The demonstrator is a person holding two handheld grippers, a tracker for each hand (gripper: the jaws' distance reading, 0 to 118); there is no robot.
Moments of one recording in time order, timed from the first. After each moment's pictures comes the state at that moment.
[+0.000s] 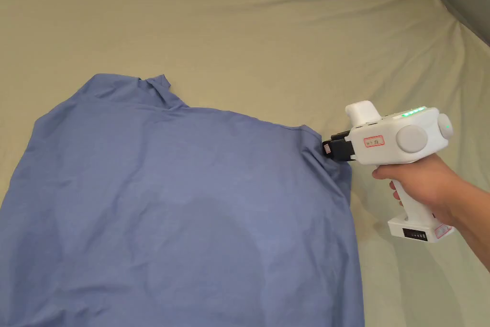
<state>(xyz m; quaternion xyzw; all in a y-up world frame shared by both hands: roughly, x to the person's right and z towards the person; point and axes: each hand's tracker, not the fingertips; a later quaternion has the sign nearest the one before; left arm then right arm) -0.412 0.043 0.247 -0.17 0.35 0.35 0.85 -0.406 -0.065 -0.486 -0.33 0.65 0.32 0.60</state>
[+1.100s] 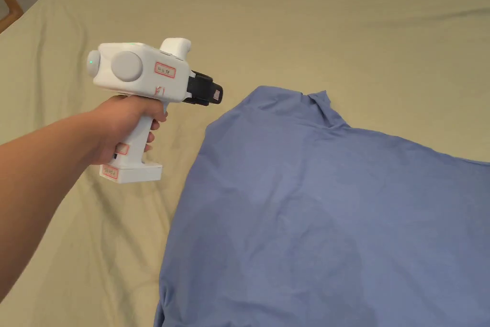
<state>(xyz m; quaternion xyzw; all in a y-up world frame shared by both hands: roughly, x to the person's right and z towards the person) -0.726 -0.027 0.092 -0.27 0.35 0.30 0.84 -0.343 -0.014 -0.524 -0.33 0.65 0.17 0.66</state>
